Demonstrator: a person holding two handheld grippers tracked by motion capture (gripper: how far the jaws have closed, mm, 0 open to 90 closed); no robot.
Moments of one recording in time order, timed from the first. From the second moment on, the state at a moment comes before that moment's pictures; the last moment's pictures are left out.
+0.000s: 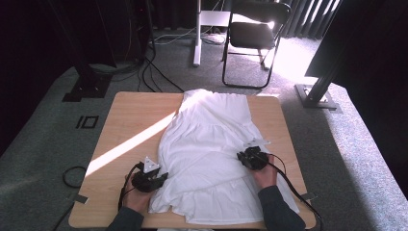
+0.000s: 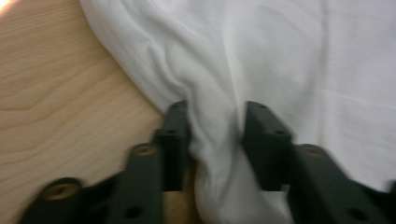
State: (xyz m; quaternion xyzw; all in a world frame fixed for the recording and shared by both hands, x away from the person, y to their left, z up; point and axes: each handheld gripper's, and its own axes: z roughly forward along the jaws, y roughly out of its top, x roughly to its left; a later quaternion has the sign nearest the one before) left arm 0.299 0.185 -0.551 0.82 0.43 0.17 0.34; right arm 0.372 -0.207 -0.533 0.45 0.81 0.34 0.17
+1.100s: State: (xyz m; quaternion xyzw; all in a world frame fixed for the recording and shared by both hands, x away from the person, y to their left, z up) left arm 0.246 0.158 -0.544 0.85 0.37 0.13 0.35; right arm 0.269 -0.319 -0.530 0.50 0.75 0.39 0.19
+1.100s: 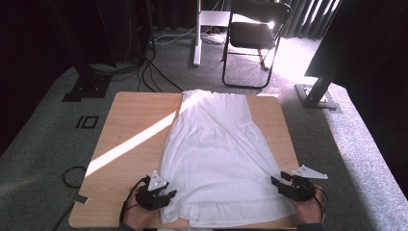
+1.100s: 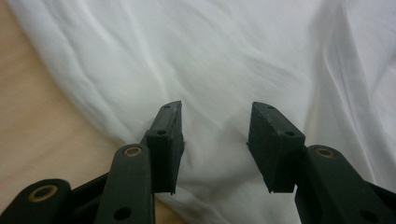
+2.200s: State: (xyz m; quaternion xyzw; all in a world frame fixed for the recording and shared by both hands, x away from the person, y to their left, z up) left arm 0.275 0.173 -0.520 0.82 0.38 0.17 0.39; right arm 0.297 -0.314 -0.525 0.49 0.75 0.41 0.19
